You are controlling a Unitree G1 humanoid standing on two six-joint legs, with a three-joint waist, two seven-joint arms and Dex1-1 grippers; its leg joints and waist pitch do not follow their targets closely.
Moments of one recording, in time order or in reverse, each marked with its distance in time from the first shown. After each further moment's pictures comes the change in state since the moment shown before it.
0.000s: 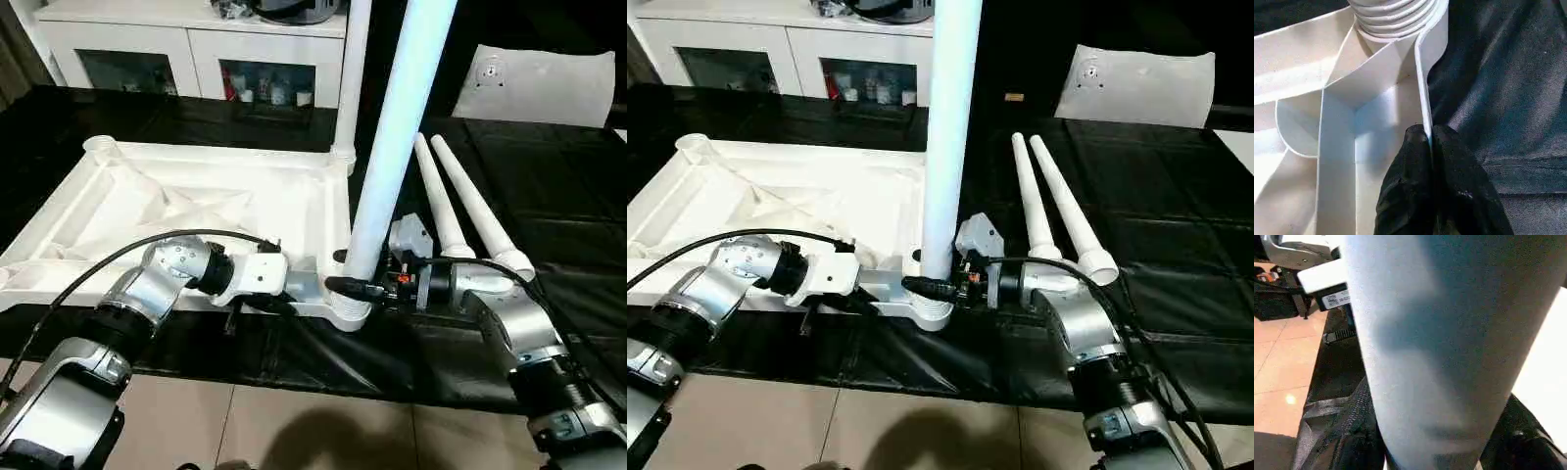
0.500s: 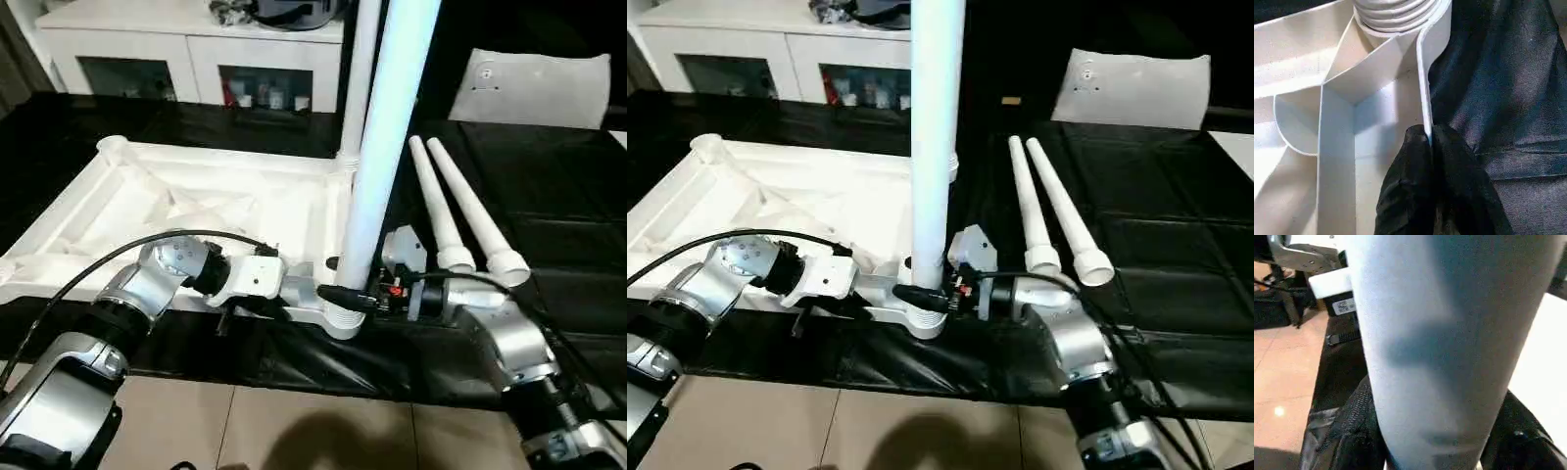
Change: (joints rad) left arm -0.007 0.019 -0.012 0.023 0.016 -0.015 -0.014; right arm 0.071 0.052 0.003 -0.049 -0.021 -0.032 -0.071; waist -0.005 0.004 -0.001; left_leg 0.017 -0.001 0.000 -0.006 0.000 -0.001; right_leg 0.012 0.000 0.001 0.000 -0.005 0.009
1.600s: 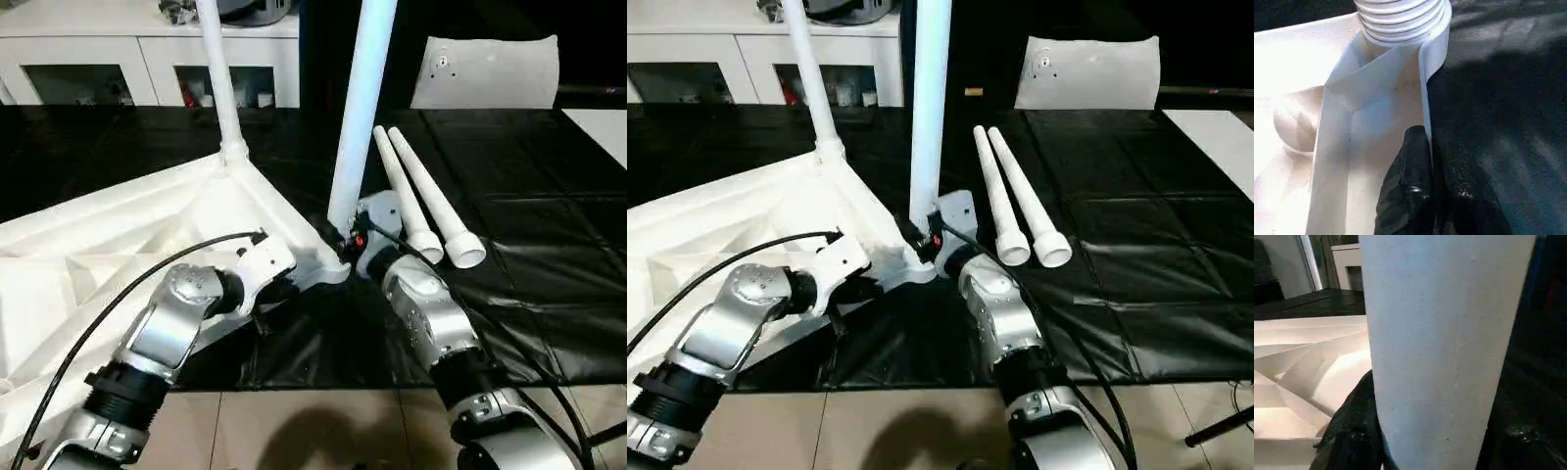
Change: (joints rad) left arm 0.280 -0.152 0.165 -0.602 0.023 0.818 0.440; right arm -0.194 0.294 -0.132 0.353 -0.082 -0.137 -0.638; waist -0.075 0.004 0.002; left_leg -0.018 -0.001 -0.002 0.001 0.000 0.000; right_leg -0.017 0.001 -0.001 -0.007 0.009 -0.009
